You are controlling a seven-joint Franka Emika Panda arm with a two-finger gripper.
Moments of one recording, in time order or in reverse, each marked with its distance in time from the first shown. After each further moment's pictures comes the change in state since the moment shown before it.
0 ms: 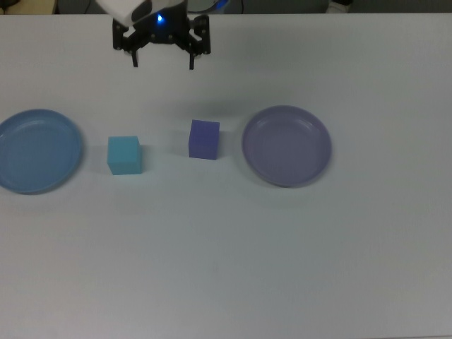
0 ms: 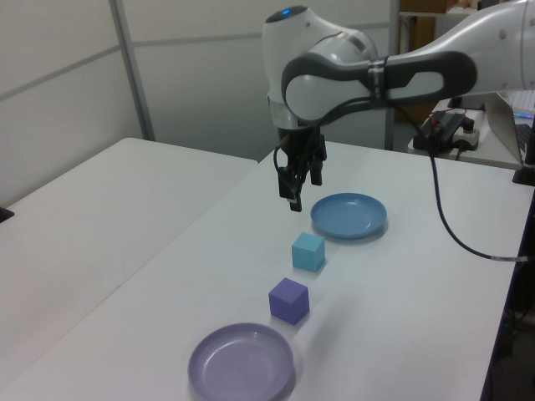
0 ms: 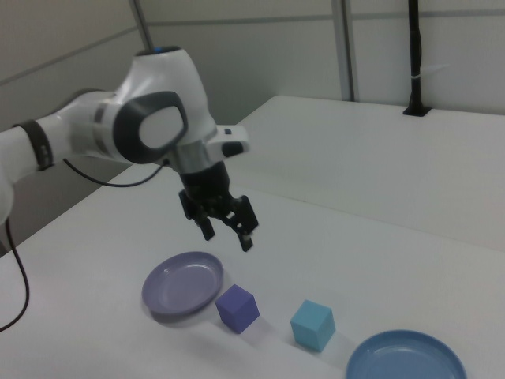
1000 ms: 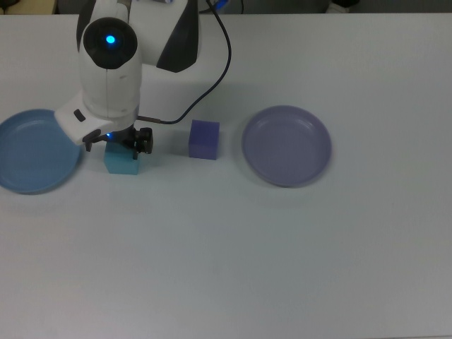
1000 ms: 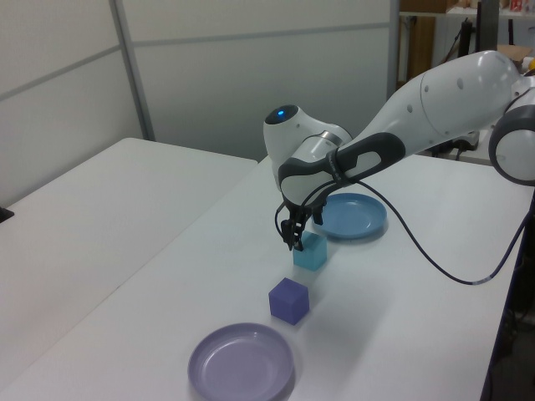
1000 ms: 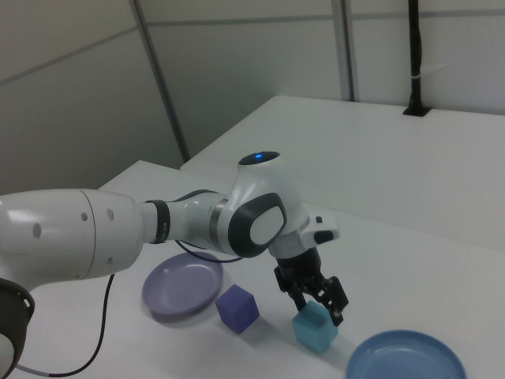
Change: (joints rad) arm -0.062 0.331 -0.085 -0.040 -0.136 0.384 0.080
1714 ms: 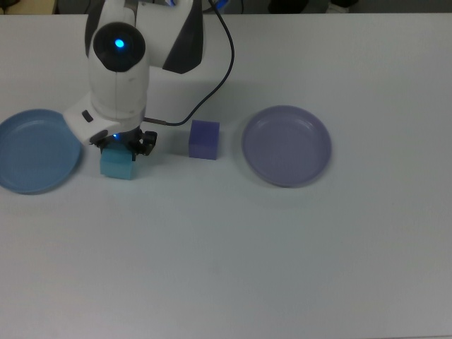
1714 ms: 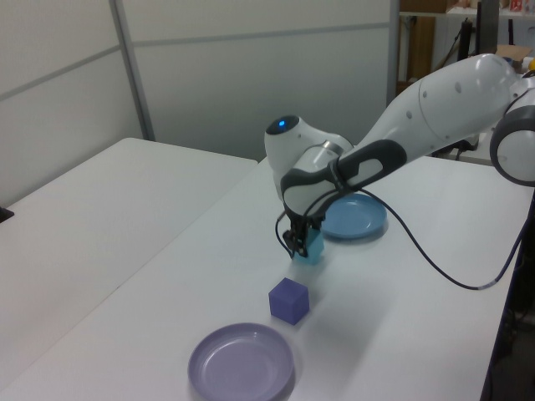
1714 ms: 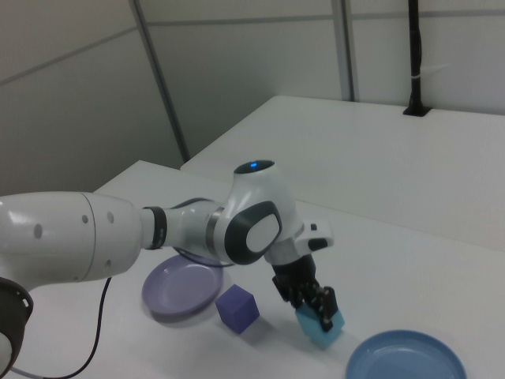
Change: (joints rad) arm 0.011 -0.008 -0.001 -0.035 0.007 0.039 0.040
